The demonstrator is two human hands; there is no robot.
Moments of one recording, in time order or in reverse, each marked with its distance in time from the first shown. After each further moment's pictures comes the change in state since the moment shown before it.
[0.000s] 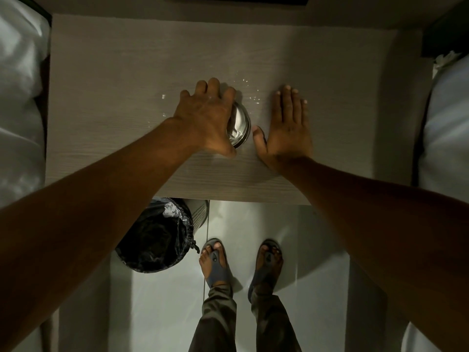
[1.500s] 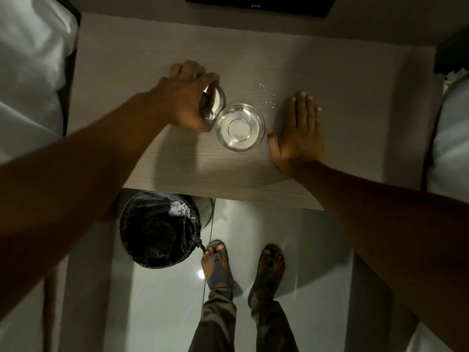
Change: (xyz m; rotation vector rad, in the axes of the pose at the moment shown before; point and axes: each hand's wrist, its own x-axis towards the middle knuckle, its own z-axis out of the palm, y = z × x) left_hand -0.003 -0.107 0.014 -0.270 -0.002 -0.078; right_hand 0.007 -0.009 0.001 -0.006 0.039 -0.035
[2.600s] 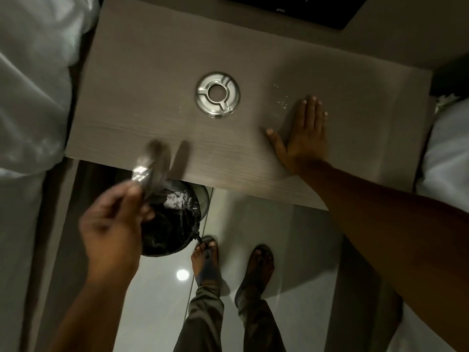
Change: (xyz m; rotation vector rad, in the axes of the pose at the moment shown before) left_hand -0.268 0.041 0.147 -1.643 0.859 -0.422; right_hand -0.022 -0.006 -0.006 -0.060 -0.162 0.023
